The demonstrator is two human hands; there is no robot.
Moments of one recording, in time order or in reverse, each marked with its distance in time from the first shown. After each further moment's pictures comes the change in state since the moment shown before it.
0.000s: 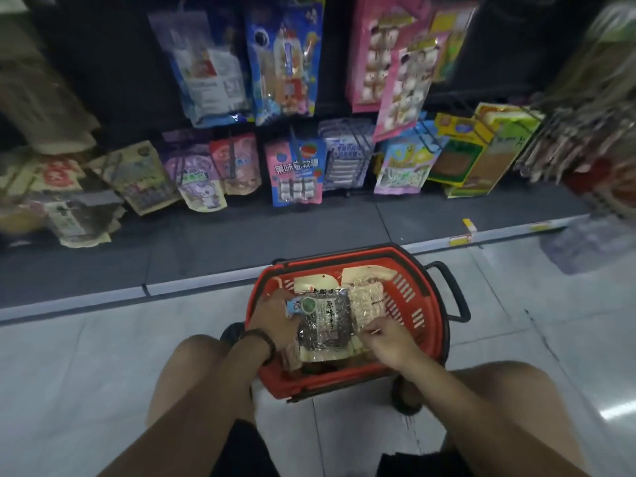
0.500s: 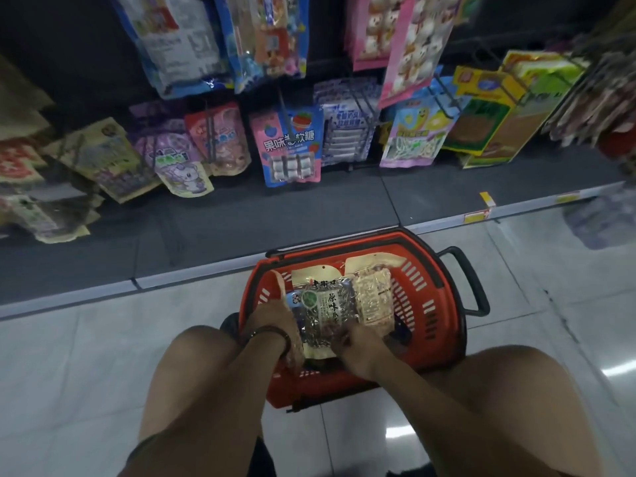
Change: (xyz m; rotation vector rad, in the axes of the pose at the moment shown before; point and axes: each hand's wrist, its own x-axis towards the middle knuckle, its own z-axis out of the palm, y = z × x) left_hand 0.055 0.014 0.029 0.404 -0.135 -0.312; right_hand 0.057 -0.006 0.058 -0.185 -0.189 -0.011
